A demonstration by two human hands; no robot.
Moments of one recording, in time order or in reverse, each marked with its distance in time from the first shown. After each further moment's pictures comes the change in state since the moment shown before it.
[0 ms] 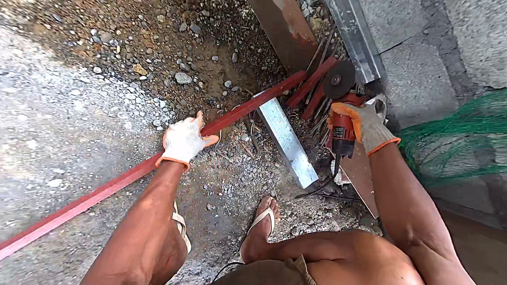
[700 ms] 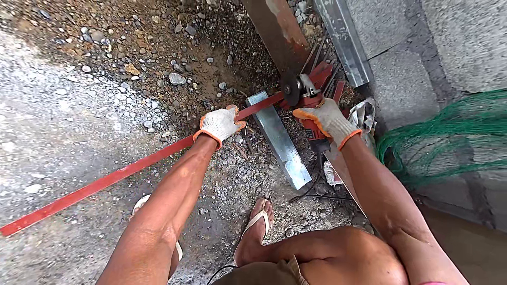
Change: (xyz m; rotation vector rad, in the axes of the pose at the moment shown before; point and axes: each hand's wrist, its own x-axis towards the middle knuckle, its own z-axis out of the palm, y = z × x) left_hand 0.048 0.108 -0.023 -0.103 -0.156 0.134; right_hand 0.024 -0.032 0.061 -0.188 -0.183 -0.156
